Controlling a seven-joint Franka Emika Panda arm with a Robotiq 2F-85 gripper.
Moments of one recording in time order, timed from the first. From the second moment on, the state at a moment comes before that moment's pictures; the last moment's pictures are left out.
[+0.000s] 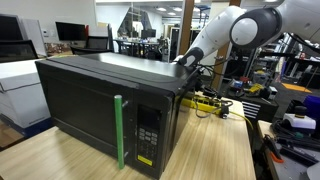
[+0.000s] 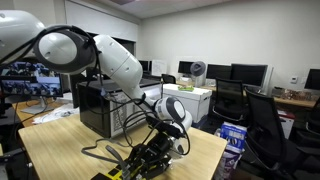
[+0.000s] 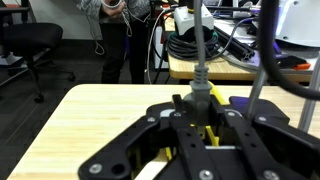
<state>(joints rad) -0.41 1.17 -0.16 -1.13 -0.43 1.10 -0.48</state>
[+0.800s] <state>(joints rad) -0.41 1.19 -0.15 -1.06 -0.44 1.22 -0.51</state>
